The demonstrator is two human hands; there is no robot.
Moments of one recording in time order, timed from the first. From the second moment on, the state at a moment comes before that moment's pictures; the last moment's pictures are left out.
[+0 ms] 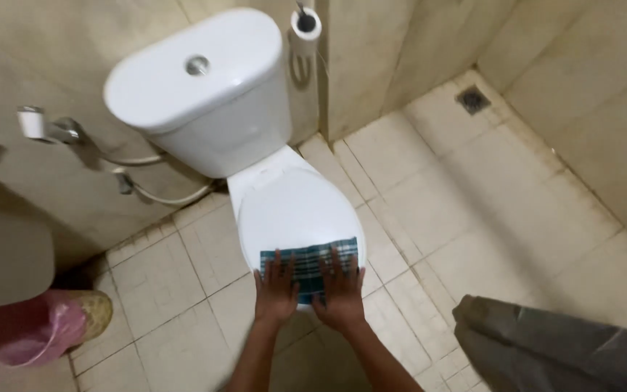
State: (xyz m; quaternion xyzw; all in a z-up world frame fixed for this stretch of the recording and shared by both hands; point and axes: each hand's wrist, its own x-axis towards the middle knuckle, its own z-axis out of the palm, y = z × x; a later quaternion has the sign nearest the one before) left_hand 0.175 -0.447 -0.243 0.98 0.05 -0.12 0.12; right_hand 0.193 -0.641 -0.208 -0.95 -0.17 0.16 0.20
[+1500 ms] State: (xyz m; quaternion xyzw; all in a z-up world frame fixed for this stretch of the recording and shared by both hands) left_hand 0.192 -0.454 -0.382 0.96 0.12 0.23 0.08; right_hand 0.291 -0.627 -0.354 -0.95 -0.29 -0.04 0.10
